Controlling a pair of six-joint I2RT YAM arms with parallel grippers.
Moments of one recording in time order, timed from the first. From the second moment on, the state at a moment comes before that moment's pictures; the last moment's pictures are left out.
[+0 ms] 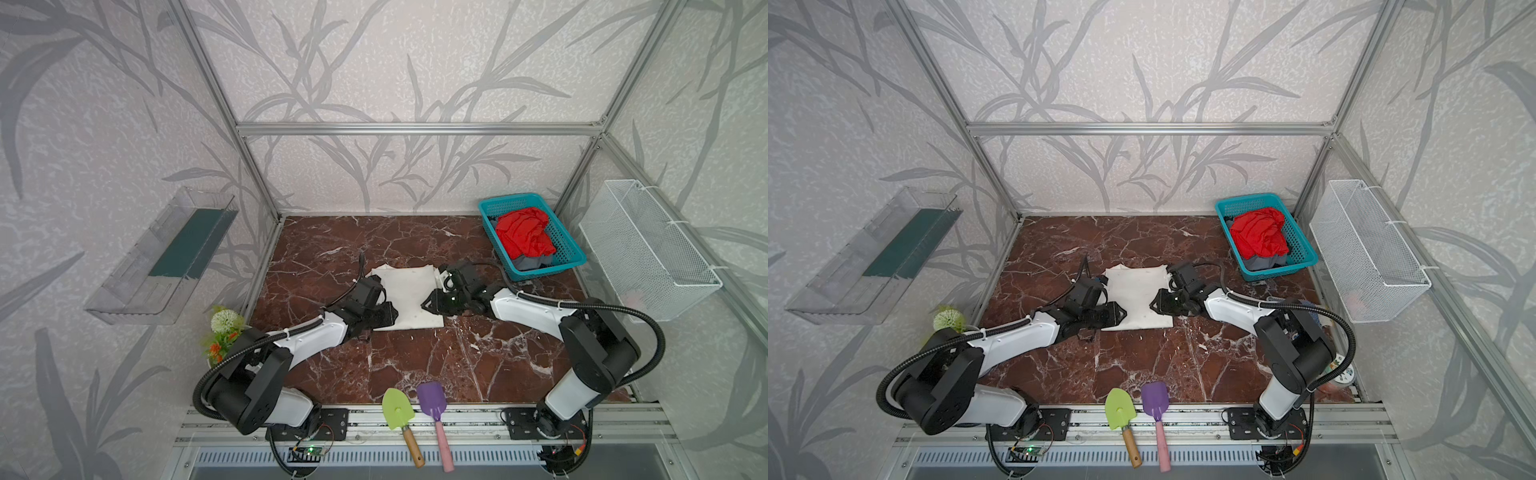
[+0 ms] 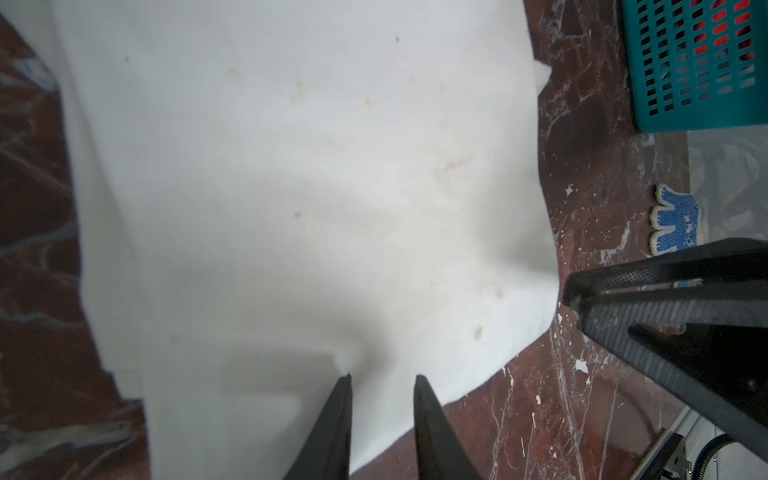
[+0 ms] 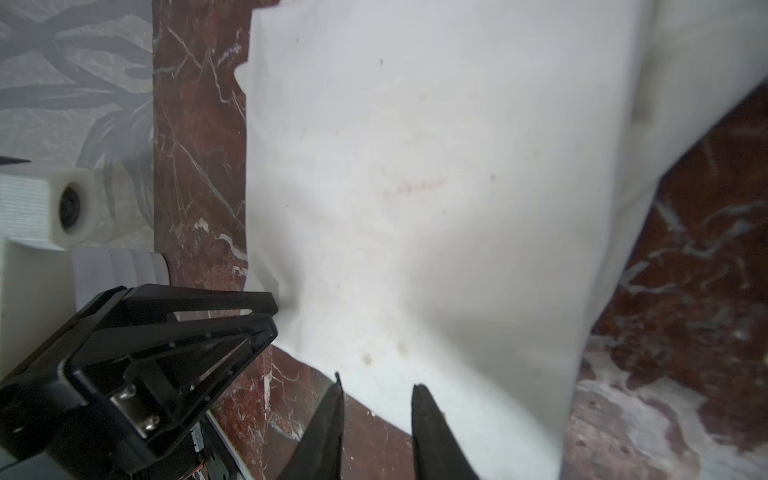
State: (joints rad) left arm -0.54 1.42 0.63 -0.08 0.20 -0.68; right arm 0.62 1.67 0.93 -0.16 -0.40 0.70
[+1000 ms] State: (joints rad) left arm -0.54 1.10 0.51 -0.29 0.04 -0.71; right arm 0.73 1.75 1.09 -0.20 -0.40 0.71
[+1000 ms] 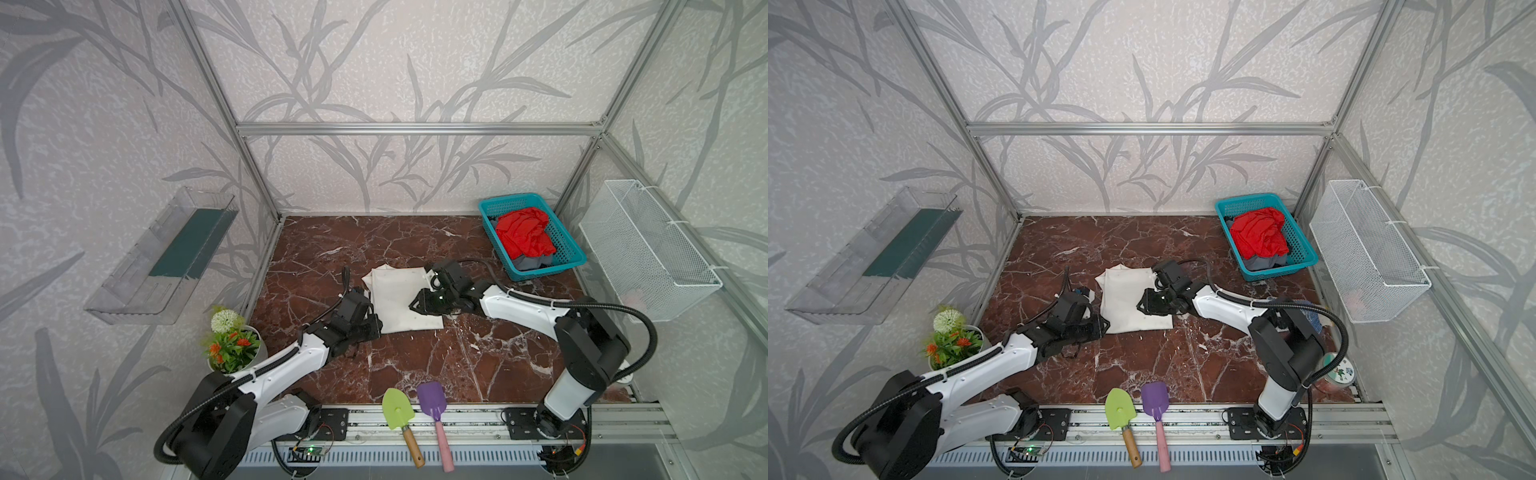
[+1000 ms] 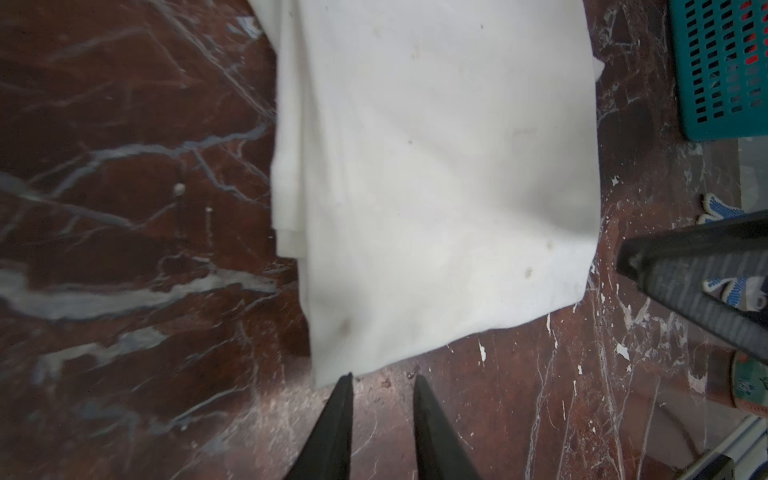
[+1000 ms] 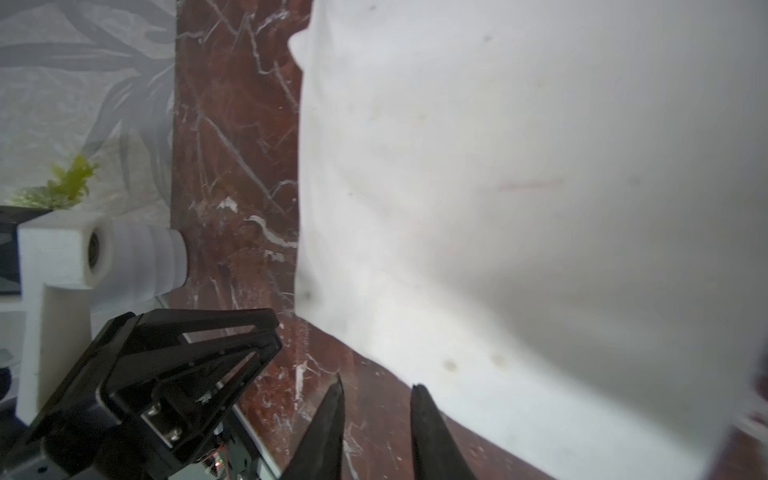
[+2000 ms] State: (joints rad) left arm -0.28 1.77 1.03 -0.41 0.18 -0.59; right arm 0.79 1.97 1.11 -0.03 -0.48 0.80
